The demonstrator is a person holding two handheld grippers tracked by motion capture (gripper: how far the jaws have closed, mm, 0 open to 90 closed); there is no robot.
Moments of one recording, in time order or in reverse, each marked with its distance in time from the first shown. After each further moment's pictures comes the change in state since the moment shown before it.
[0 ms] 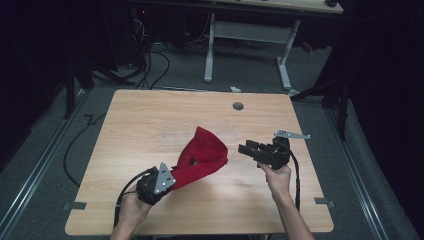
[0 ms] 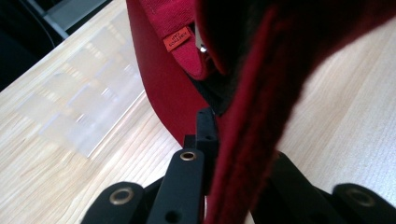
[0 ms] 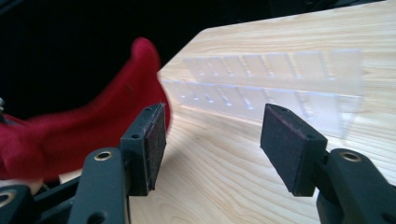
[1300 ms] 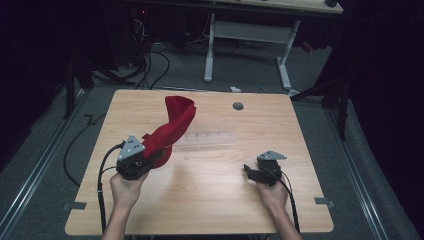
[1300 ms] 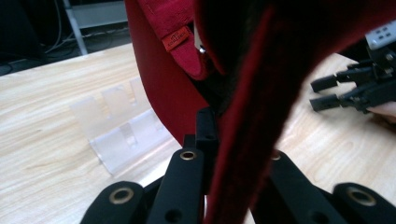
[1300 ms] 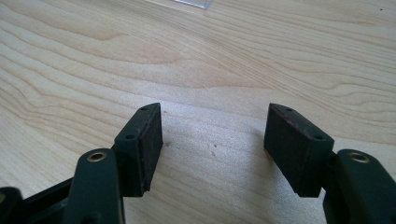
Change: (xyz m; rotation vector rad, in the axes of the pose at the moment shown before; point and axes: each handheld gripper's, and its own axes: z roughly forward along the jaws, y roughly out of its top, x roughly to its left) left arm 0.061 0.057 -0.002 -0.215 0.033 -0.375; right arm -0.035 -0.079 0.035 0.244 -0.549 -0.246
